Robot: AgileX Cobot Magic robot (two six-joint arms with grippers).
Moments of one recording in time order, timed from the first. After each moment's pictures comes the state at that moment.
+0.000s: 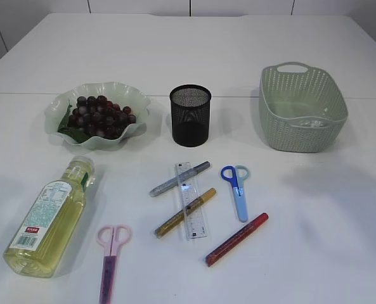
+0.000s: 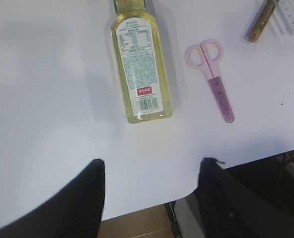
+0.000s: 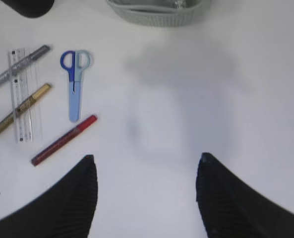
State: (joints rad) left arm -0.60 1.11 -1.06 0.15 1.24 -0.33; right arm 0.08 1.29 -1.36 0.07 1.25 0.06
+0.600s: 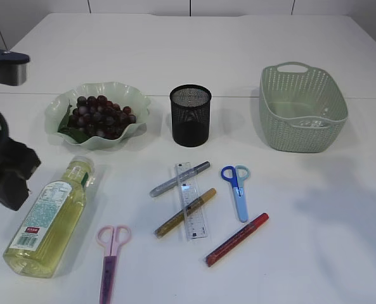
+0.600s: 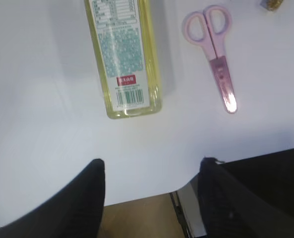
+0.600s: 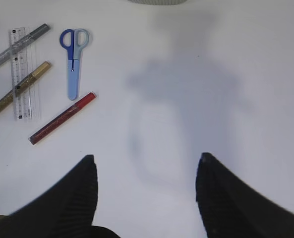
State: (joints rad) left arm -0.60 1.39 -1.11 0.11 1.24 -0.38; right arm 0.08 1.08 -1.17 0.07 1.25 0.06
